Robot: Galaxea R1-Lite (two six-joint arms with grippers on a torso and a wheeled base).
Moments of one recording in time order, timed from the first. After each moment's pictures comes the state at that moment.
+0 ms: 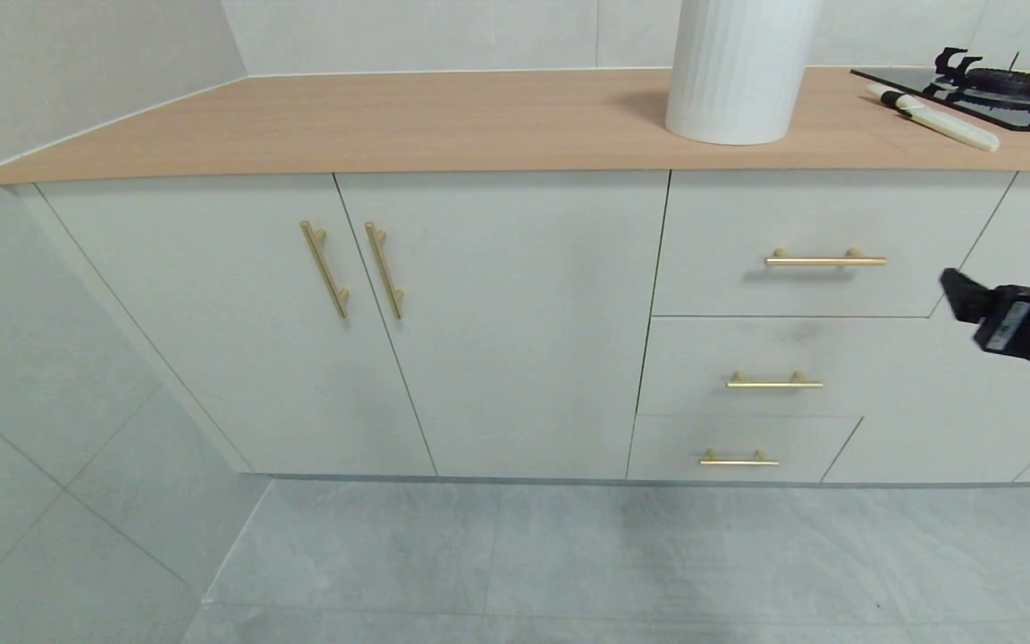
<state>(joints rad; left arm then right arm) 0.01 0.00 0.00 0.00 -0.03 0.01 0.14 1.41 -0.53 -1.01 -0.44 0.00</state>
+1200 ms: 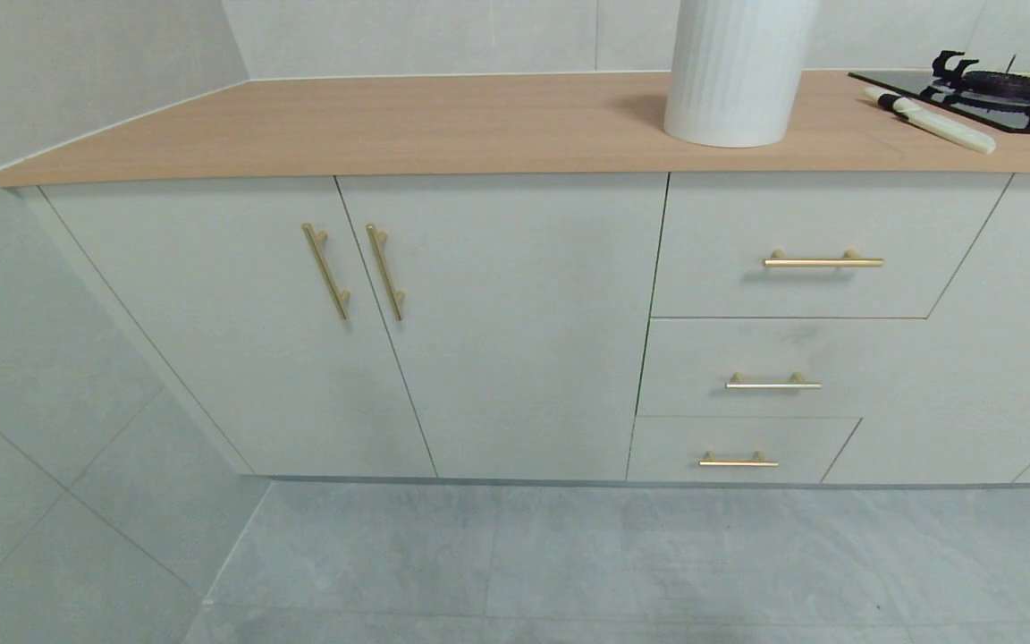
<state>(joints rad) 0.01 0.00 0.00 0.00 -0.03 0.01 0.00 0.01 -0.13 -0.05 -0.32 -0.09</state>
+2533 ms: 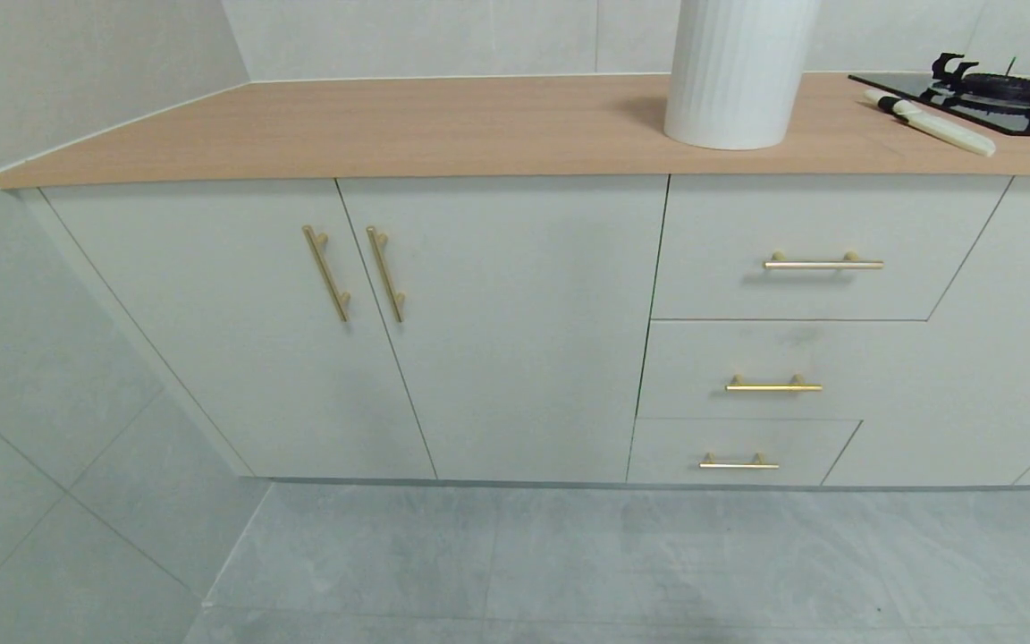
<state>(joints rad) 0.01 0.00 0.00 0.00 -0.03 0.01 0.00 0.00 0.00 0.00 -0.05 -0.01</state>
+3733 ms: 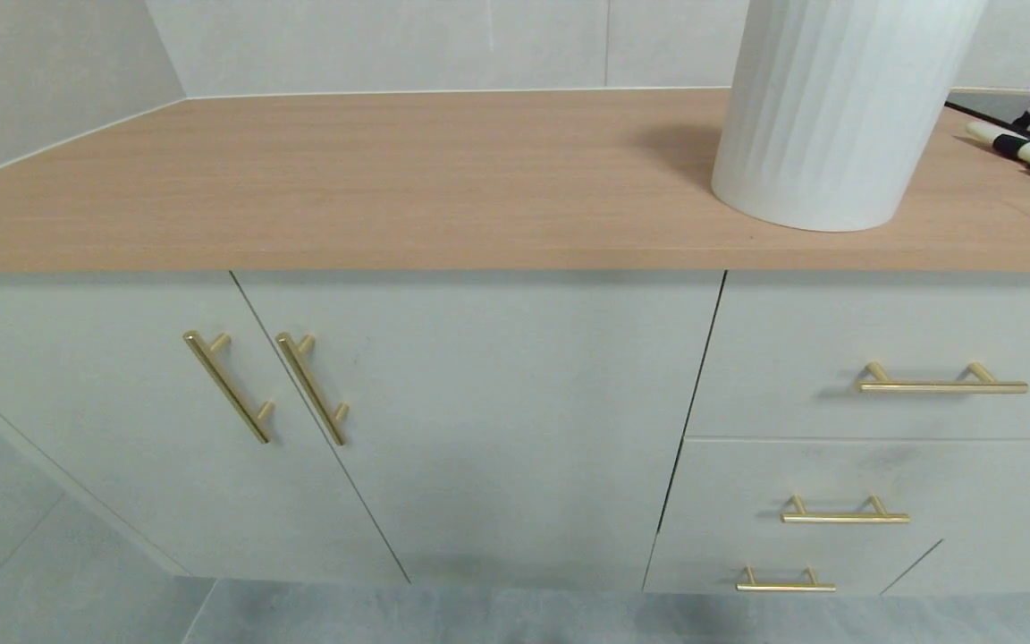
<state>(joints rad) 0.01 0.00 0.00 0.00 -0.03 0.01 0.00 0.00 0.00 0.00 -0.05 -0.01</state>
